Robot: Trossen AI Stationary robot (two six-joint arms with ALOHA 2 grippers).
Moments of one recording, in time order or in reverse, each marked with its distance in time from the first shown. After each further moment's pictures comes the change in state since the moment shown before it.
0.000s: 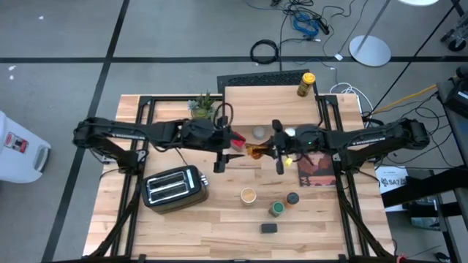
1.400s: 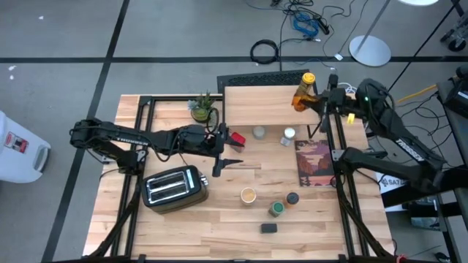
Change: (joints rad) left arm 0.023 -0.034 -0.339 0.490 0.119 -0.024; right arm -0.722 -0.453 0.207 -0.564 -0.438 -0.213
